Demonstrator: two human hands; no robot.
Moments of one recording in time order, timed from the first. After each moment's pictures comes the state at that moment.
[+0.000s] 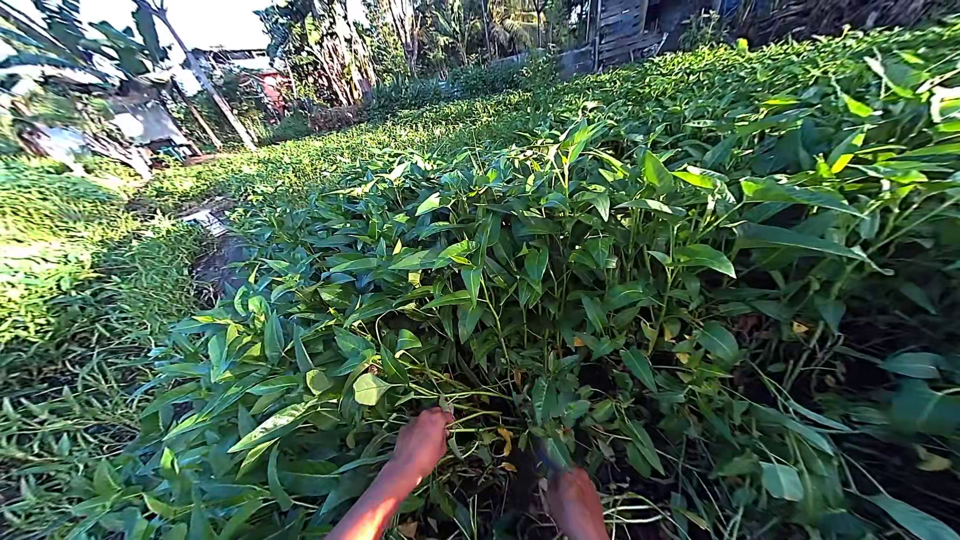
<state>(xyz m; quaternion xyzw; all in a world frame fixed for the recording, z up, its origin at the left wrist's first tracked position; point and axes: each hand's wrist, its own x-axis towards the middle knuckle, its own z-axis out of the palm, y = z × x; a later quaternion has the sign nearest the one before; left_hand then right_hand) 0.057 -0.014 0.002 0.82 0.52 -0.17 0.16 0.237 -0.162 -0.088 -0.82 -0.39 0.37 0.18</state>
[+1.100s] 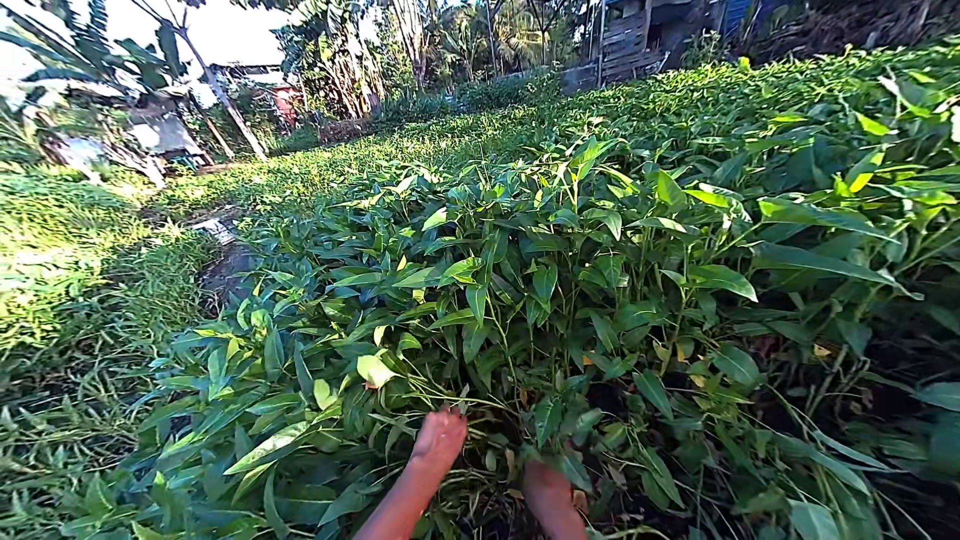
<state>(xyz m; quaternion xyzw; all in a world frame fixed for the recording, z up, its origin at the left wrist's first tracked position) 0.092 0.004 -0.007 0.86 0.45 -0.26 -0.04 0.217 -0.099 -0.087 -0.80 -0.47 0.36 0.09</state>
